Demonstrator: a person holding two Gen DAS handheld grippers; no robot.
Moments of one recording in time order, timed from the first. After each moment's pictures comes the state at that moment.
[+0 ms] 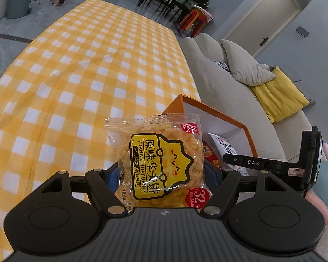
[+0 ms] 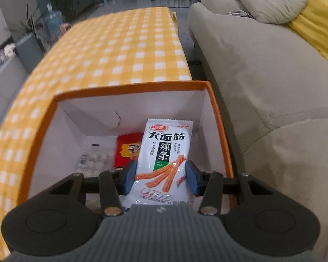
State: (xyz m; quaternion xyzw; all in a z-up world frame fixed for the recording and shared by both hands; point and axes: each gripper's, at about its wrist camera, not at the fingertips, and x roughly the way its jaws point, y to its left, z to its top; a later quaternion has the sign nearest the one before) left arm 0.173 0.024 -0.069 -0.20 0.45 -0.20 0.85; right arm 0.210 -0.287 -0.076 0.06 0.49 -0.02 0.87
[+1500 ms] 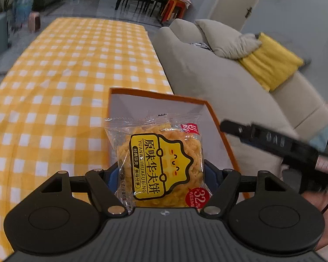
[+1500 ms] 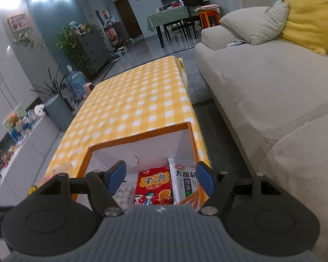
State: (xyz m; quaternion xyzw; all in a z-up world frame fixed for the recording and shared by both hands) left arm 0.133 -0.105 -0.026 -0.06 0.44 -0.21 0.87; right arm 0.142 -0.354 -0.034 0.20 0.35 0.03 0.91
